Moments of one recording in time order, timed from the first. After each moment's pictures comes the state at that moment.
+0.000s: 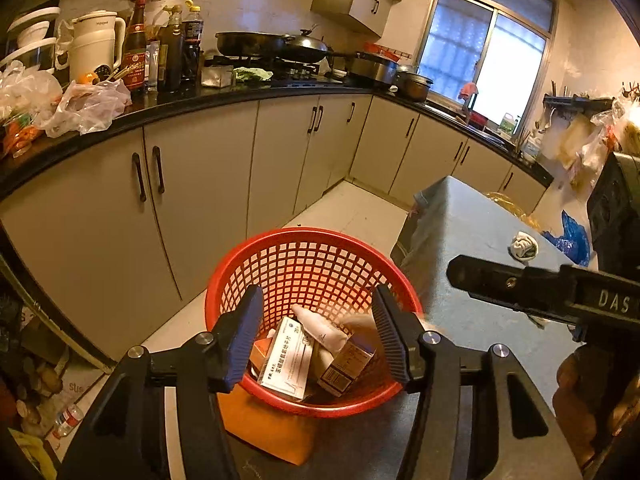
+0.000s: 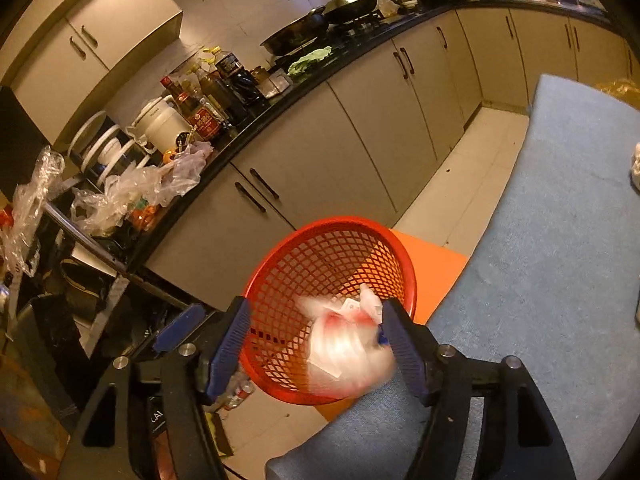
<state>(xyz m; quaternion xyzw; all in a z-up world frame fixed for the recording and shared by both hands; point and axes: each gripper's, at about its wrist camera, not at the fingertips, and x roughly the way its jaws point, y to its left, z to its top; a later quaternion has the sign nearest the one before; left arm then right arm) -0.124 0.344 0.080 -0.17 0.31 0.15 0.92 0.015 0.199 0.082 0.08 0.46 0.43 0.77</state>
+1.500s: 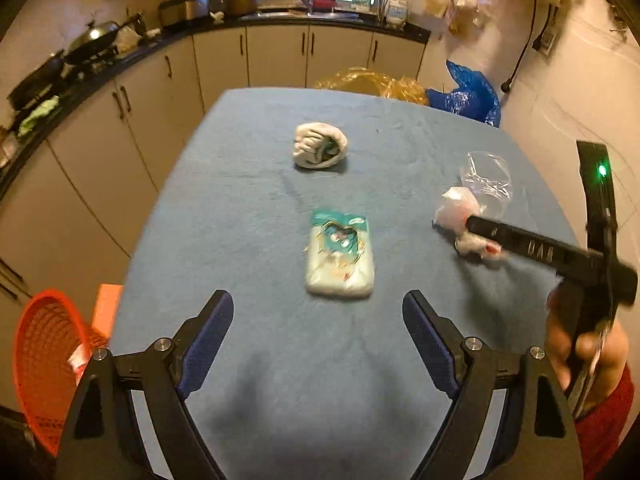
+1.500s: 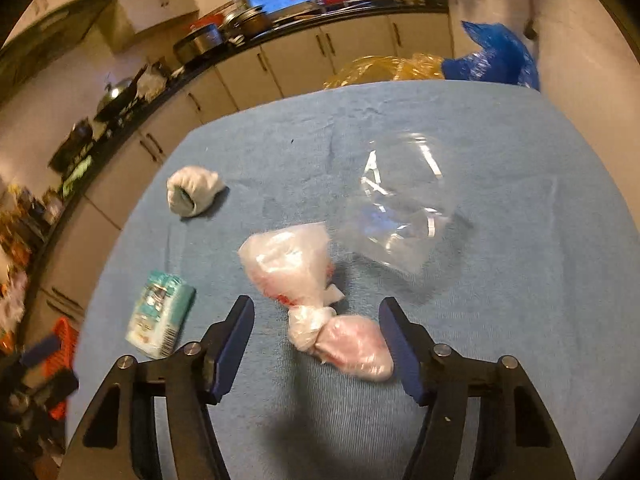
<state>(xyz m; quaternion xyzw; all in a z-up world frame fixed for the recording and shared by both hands) 0.062 0.055 0.077 -0.01 0.46 -0.07 0.89 0.113 -0.163 0.037 0.11 0.46 0.09 0.88</state>
